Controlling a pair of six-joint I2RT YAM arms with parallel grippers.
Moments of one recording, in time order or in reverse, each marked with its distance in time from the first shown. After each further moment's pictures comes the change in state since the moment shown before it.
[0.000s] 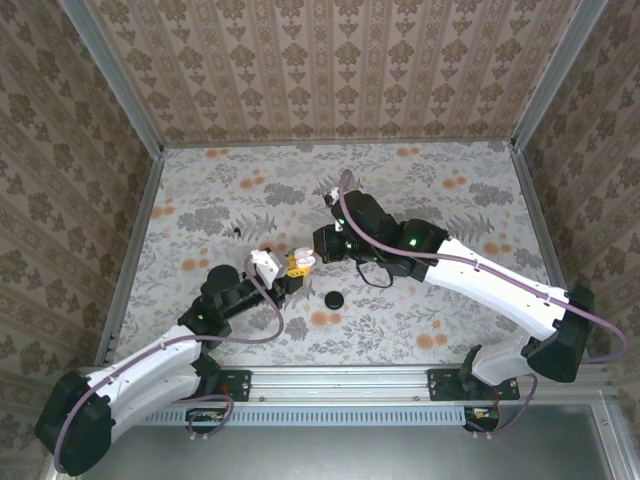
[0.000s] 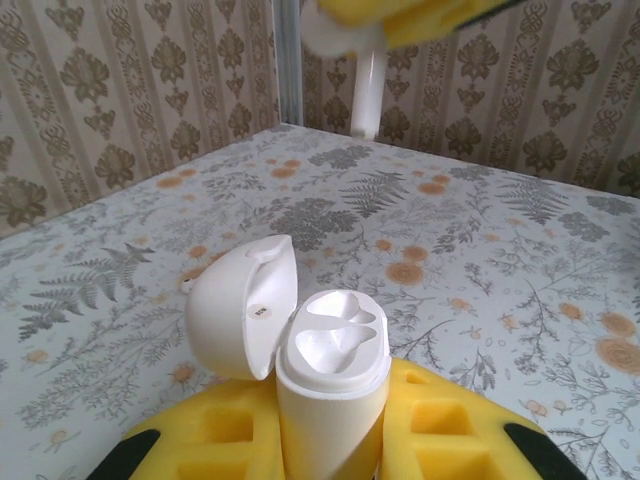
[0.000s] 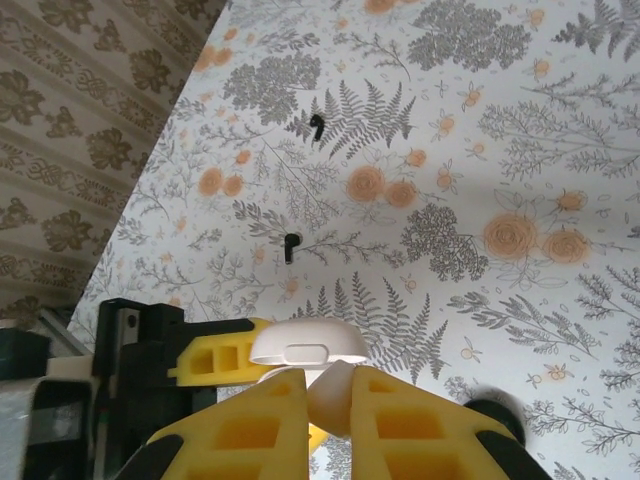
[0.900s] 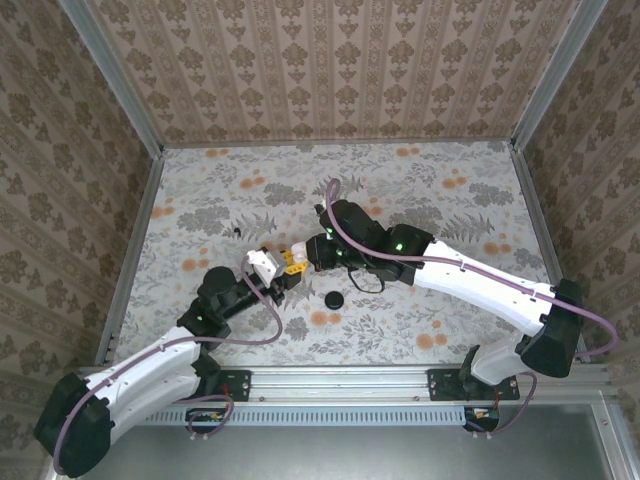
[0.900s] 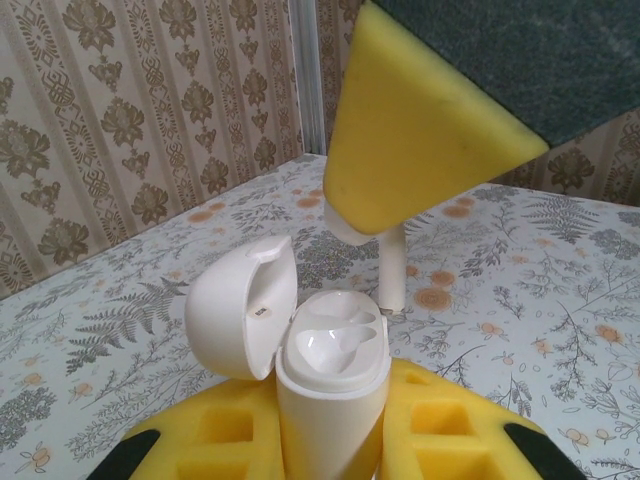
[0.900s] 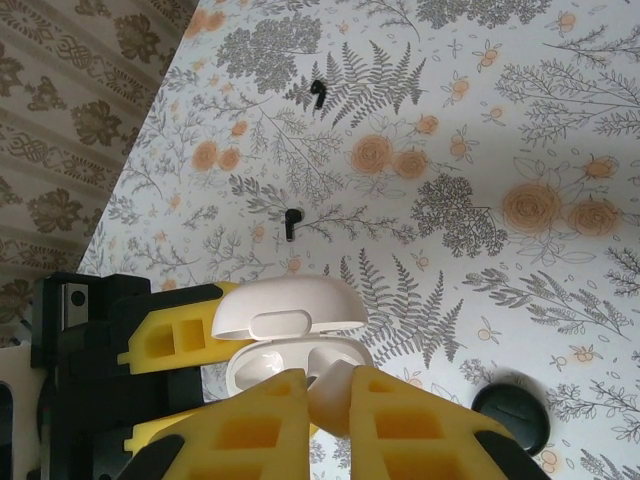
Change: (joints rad) left arm 0.000 -0.011 -0.003 0.045 -0.033 0.038; right arm 0.033 0.038 -0.018 0.019 0.001 0.031
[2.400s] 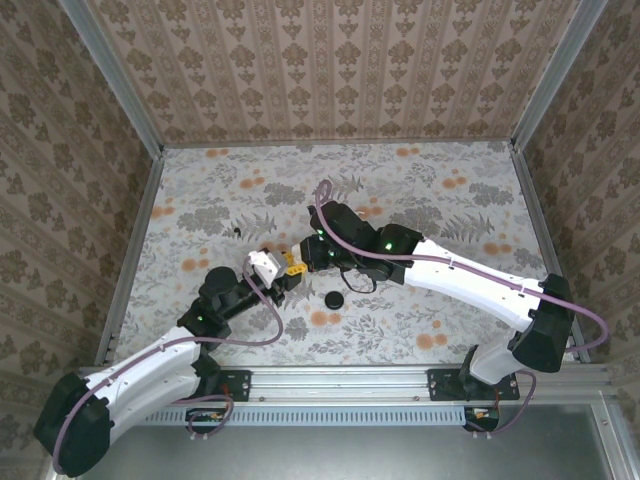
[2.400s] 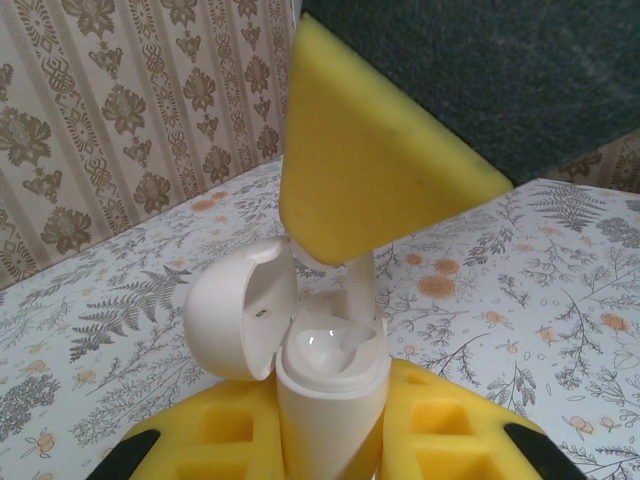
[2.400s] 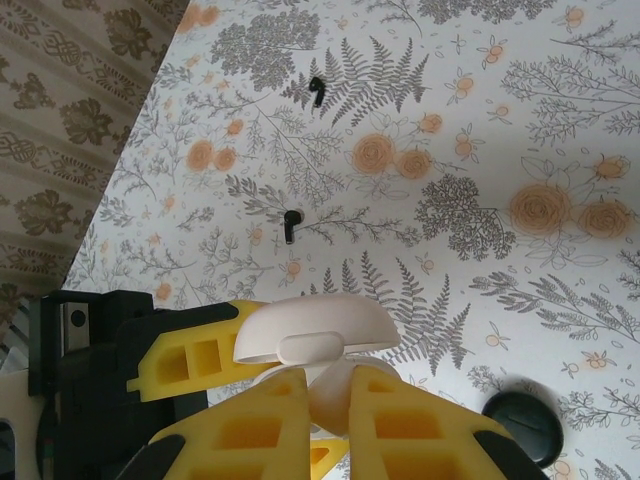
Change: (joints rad) left arm -0.008 0.000 0.000 -0.023 -0.019 0.010; right arm 0.019 0.051 0.034 -0.003 0.021 0.015
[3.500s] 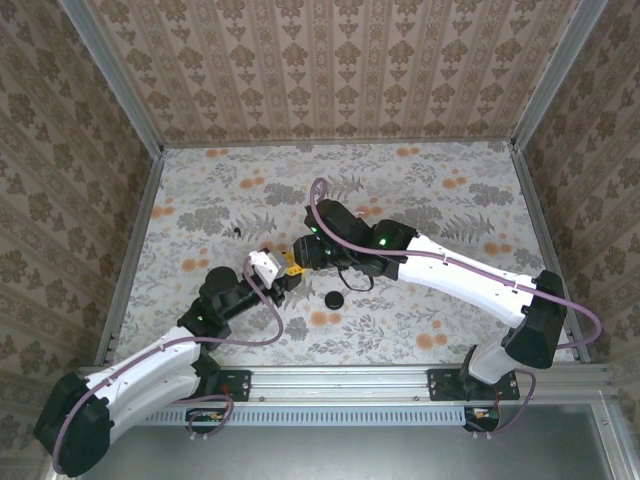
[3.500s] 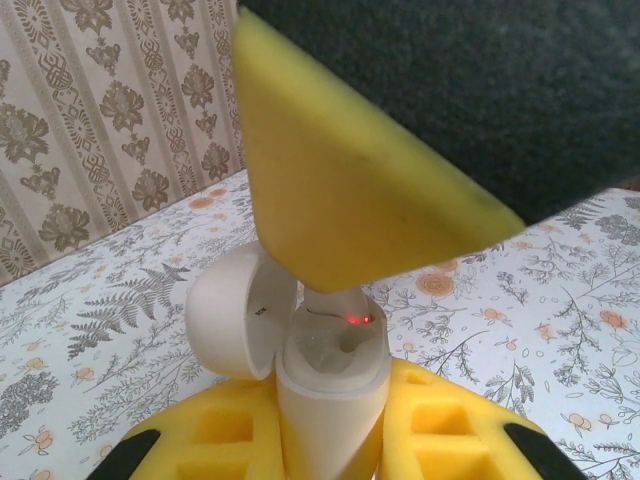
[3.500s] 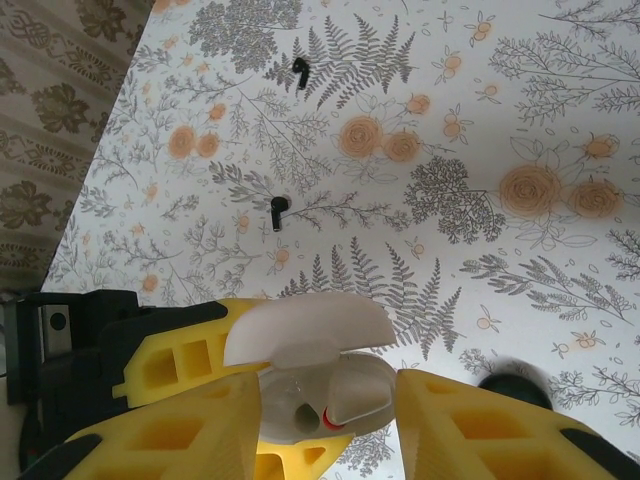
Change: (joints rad) left arm -0.001 0.001 0.000 -0.007 0.001 0.000; right arm -0.002 0.040 0.059 -0.073 0.001 0.014
